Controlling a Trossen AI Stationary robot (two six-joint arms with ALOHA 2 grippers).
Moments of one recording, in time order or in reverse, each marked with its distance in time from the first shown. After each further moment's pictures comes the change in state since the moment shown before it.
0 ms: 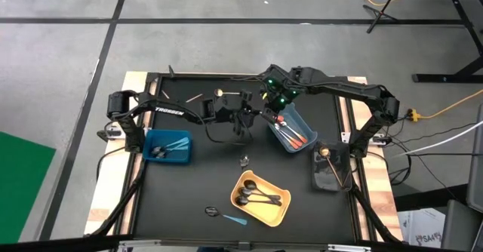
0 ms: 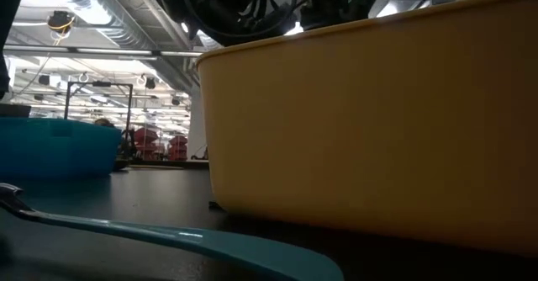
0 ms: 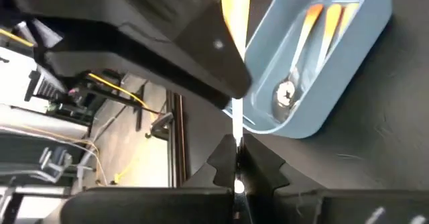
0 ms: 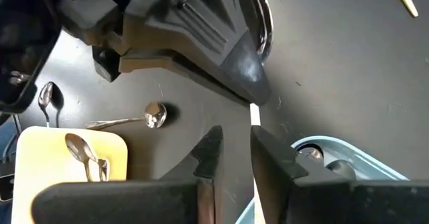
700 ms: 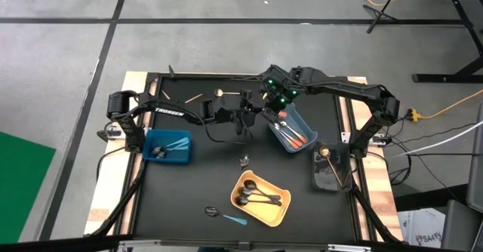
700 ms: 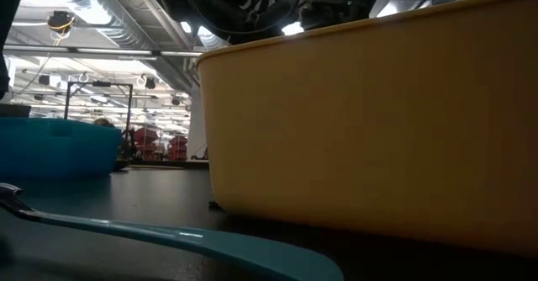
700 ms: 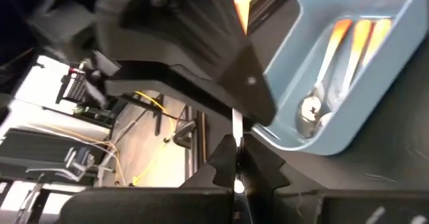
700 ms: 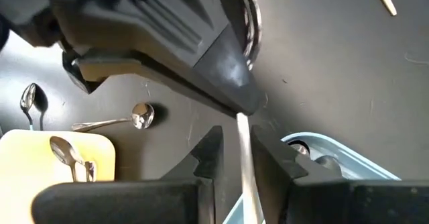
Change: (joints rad) left arm -0.013 0.000 0.000 0.088 -0.046 0.009; right arm 0.000 0.000 0.000 -0.012 0.043 -0.002
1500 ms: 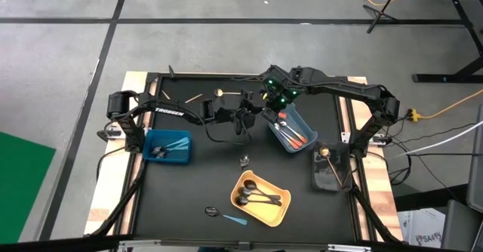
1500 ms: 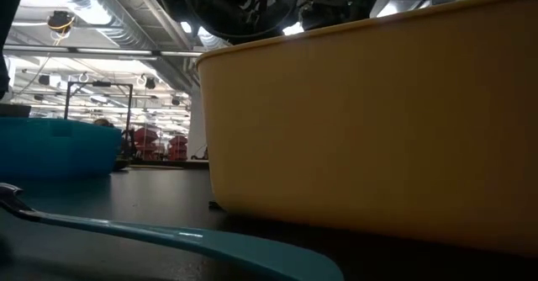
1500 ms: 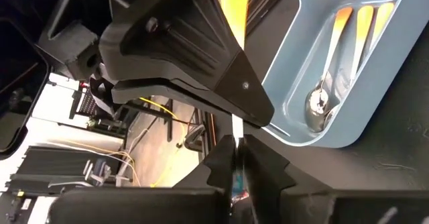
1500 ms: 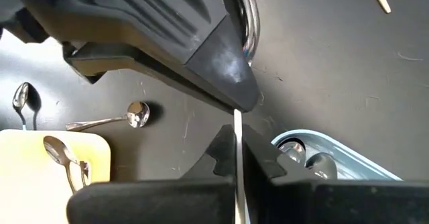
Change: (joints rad) left arm 0.001 0.000 0.000 0.008 0.001 0.103; right arm 0.000 0.000 0.000 -0.009 0.019 -0.001
